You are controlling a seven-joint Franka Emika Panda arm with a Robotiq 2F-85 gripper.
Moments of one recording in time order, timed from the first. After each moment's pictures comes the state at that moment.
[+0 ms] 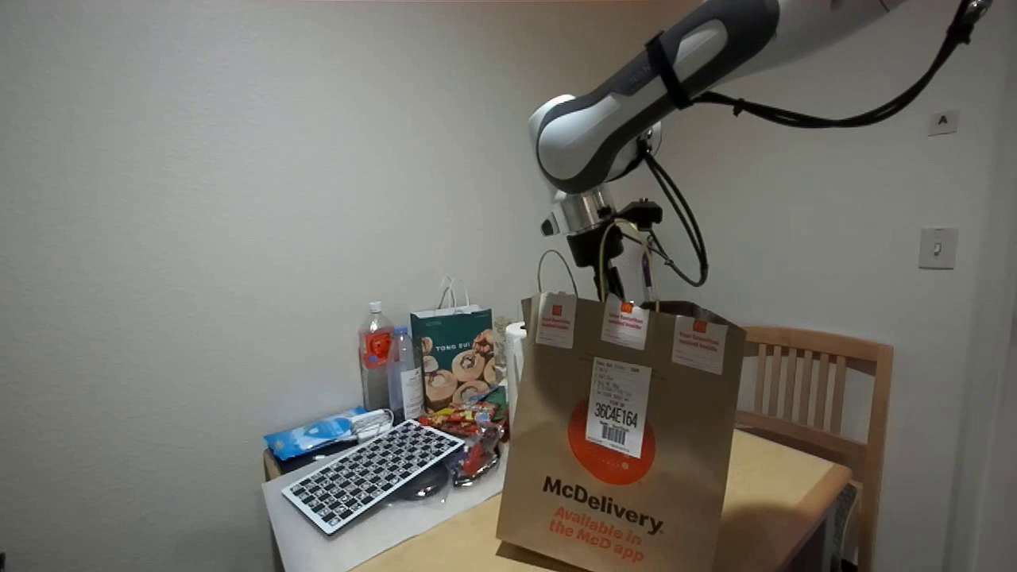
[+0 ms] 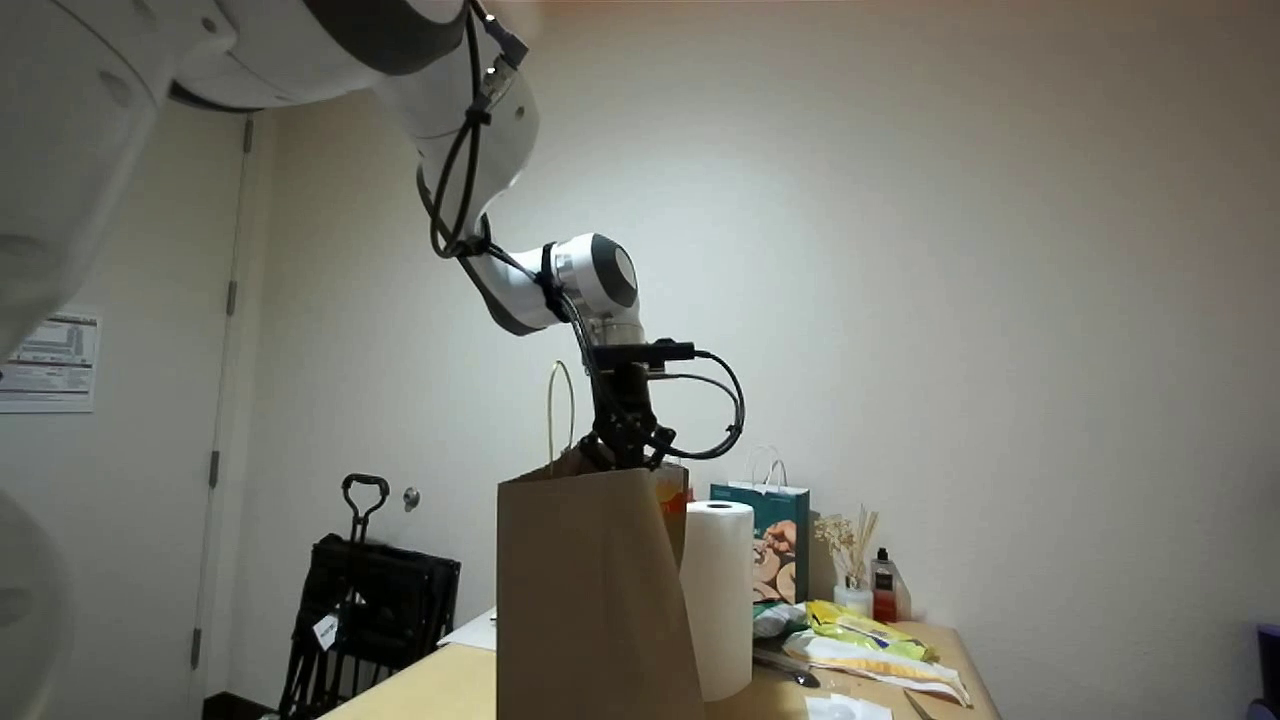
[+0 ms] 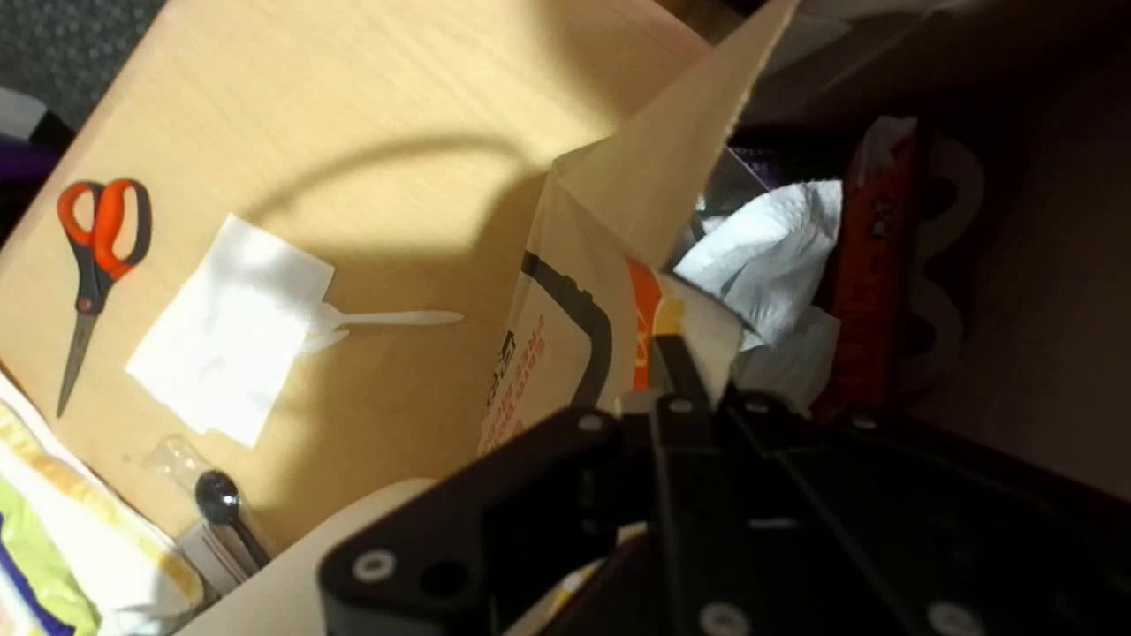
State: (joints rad) arm 0.03 0.22 0.01 -1.73 -0.27 1.76 -0.53
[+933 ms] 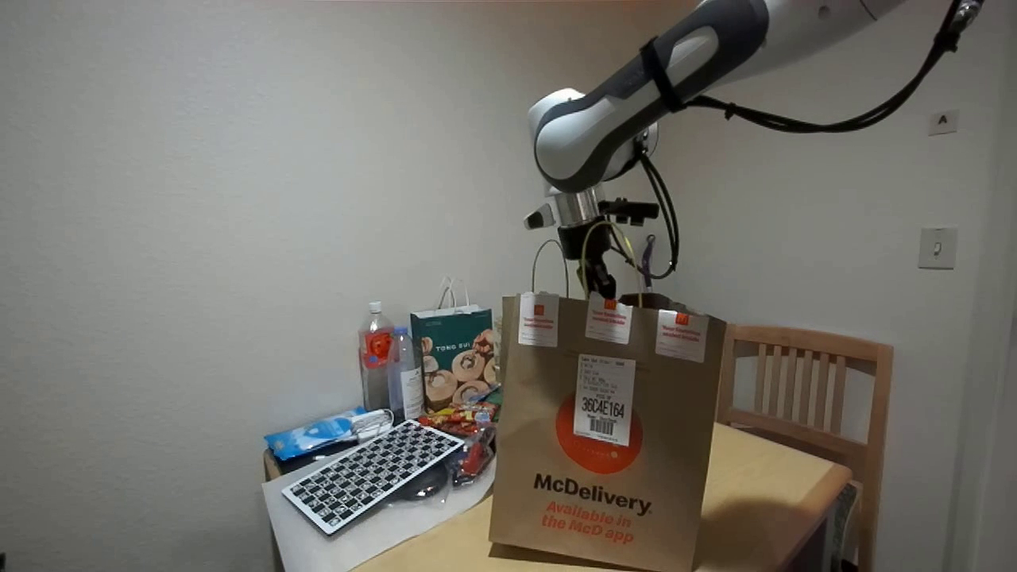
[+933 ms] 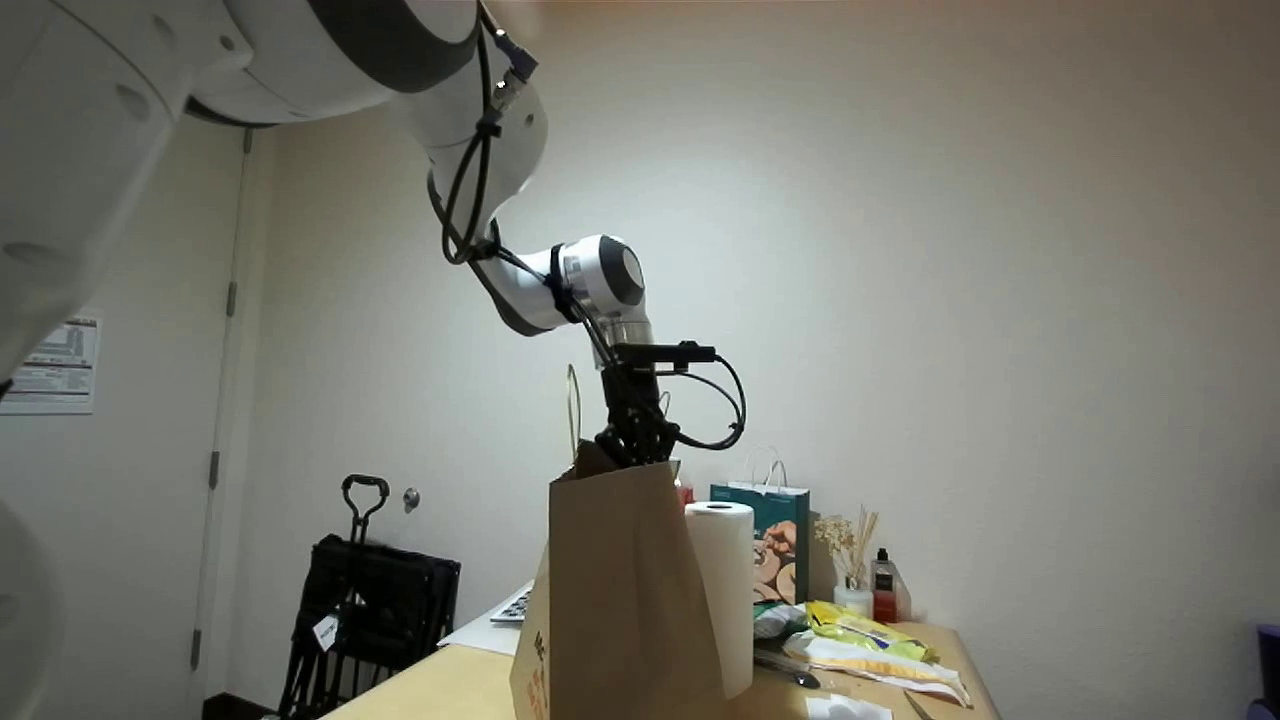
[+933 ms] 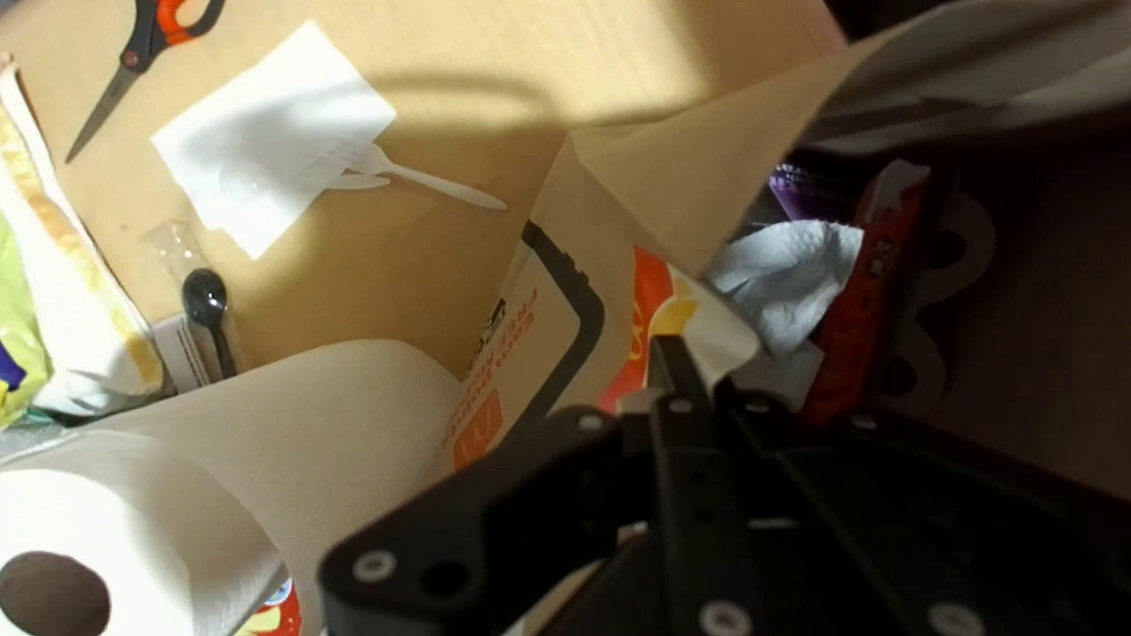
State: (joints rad) arm 0.00 0.24 0.02 -1.68 -0.28 1.86 -0.89
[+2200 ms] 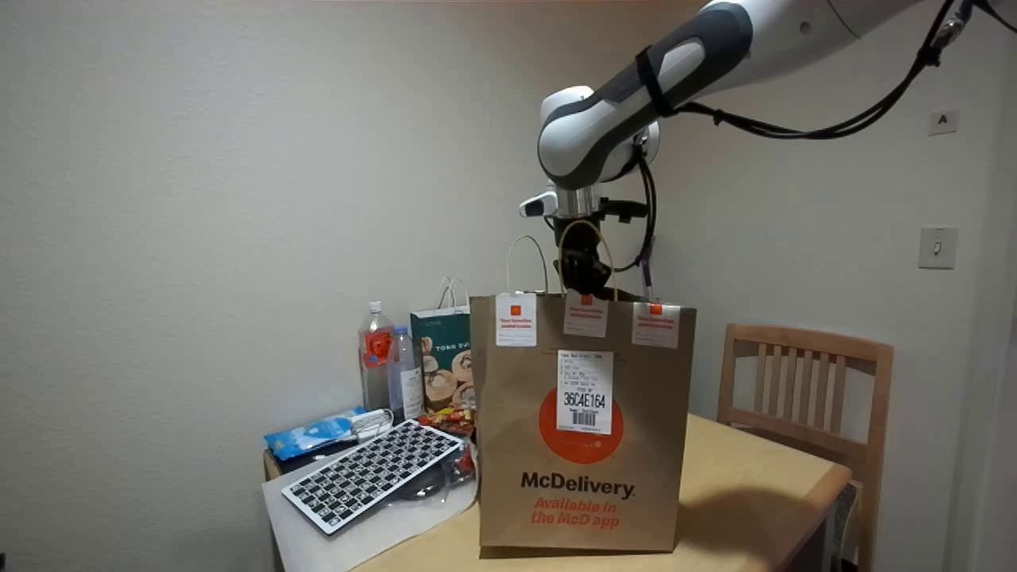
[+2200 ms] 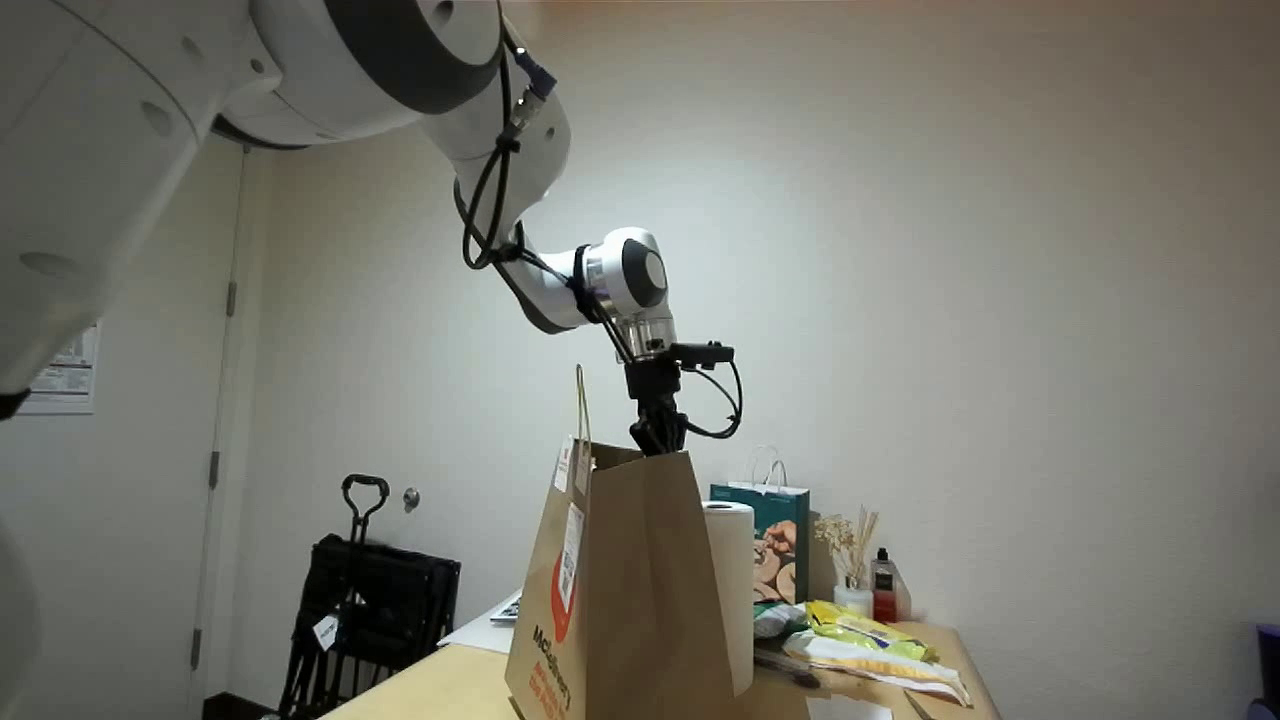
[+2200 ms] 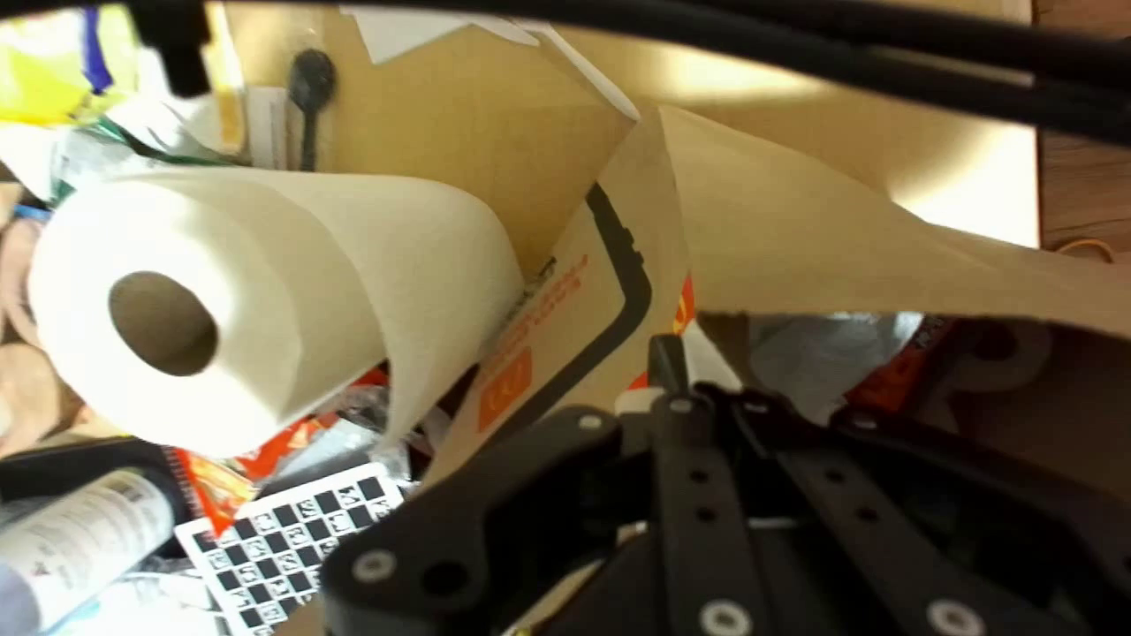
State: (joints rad) arm -0.04 0.29 0.02 -1.61 -0.21 2.01 -1.33
